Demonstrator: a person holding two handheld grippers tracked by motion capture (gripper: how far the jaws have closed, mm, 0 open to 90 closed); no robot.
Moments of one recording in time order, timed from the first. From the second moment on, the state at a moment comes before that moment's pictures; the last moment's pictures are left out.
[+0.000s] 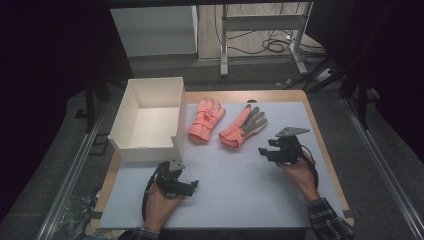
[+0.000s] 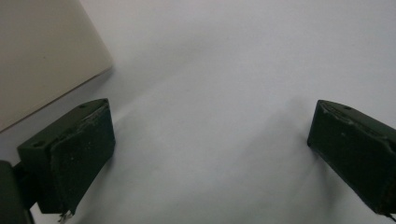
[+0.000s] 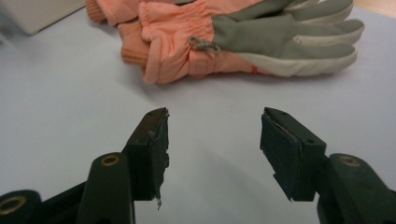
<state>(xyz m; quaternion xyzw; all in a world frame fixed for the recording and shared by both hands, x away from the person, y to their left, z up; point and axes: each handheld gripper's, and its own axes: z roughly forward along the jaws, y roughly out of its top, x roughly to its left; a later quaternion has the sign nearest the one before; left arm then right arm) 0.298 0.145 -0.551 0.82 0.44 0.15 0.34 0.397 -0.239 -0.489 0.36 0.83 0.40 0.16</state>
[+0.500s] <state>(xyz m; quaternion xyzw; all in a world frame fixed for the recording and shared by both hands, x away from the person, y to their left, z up) 0.298 0.144 -0.551 0.82 0.44 0.15 0.34 0.439 -0.216 -0.480 0.35 0.83 0.40 0.17</state>
